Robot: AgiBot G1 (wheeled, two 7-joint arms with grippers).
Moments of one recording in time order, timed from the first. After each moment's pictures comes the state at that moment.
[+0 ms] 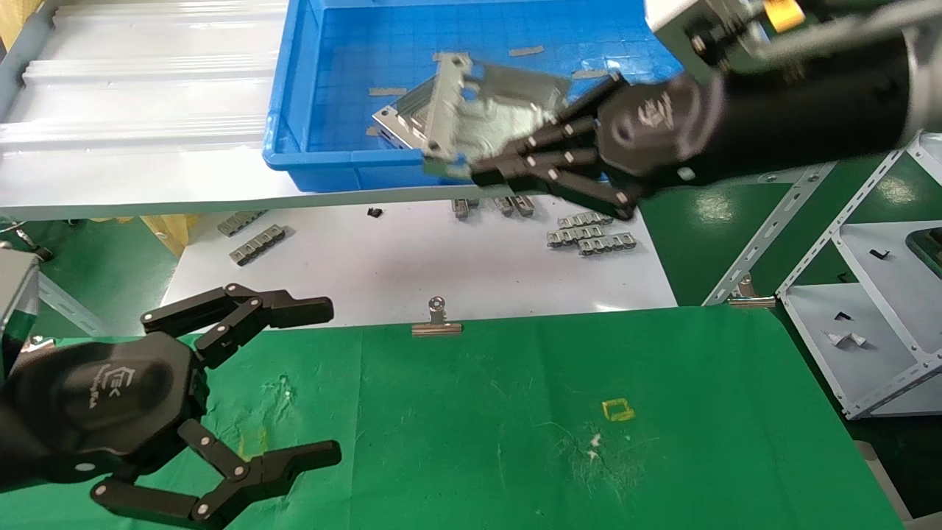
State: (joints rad) left arm -1.09 0.56 0.39 -1.24 0.64 1.44 -0.12; right arm 2.01 -0.97 -0.86 0.52 -1.04 -1.58 -0.03
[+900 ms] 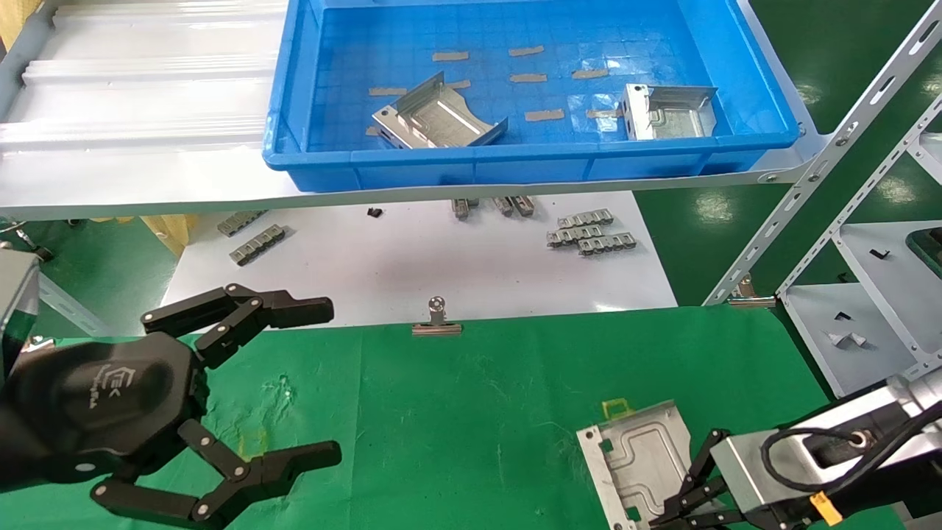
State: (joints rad) left arm -1.09 0.56 0.39 -1.24 0.64 1.44 -0.12; right arm 1.84 -0.75 -1.41 0.71 -1.04 -1.58 -0.34
